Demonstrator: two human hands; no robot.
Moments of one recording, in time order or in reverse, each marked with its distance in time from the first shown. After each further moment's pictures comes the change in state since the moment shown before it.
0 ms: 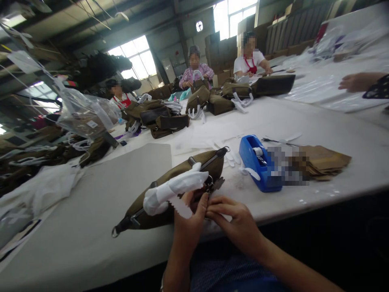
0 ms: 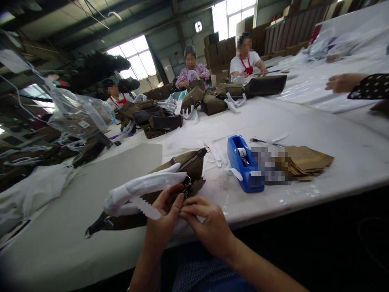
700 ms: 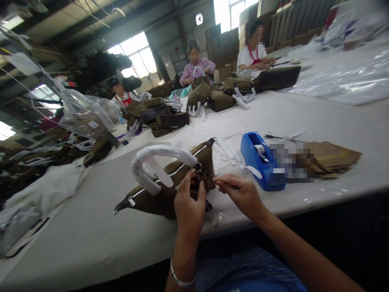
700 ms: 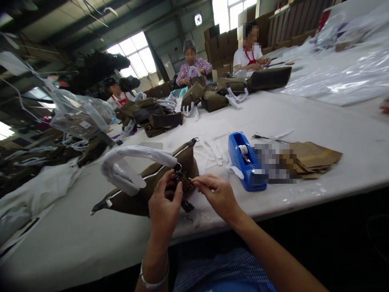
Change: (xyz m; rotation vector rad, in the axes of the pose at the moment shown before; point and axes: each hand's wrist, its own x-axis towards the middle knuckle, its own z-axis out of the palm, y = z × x) left_hand 0.024 -0.001 0.014 0.481 0.227 0.245; right_hand 0.044 0.036 -0.034 0.020 0.063 0.068
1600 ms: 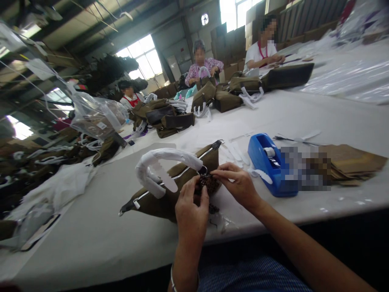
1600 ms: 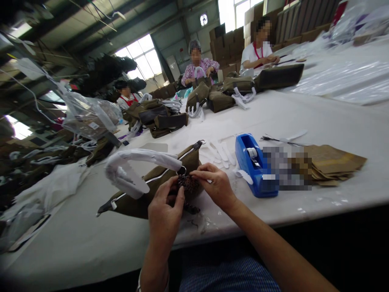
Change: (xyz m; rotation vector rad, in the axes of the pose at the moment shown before) left_hand 0.002 0.000 -0.011 0.167 0.023 0.106; right_hand 0.042 0.023 0.012 -0.171 0.026 -0.334
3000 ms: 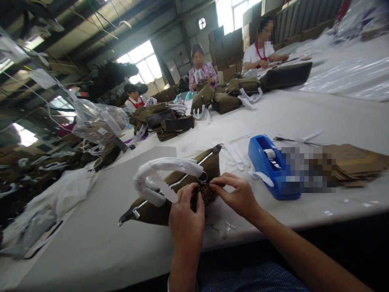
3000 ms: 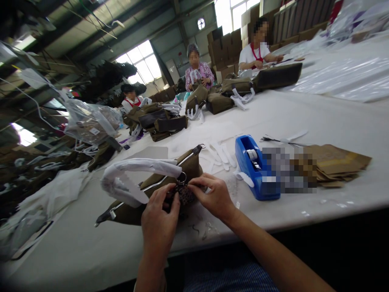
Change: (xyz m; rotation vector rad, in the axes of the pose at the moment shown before) left_hand 0.004 0.001 -0.011 0.237 -0.036 -0.034; right_hand -0.007 -0.020 0.010 0.082 0.024 0.192
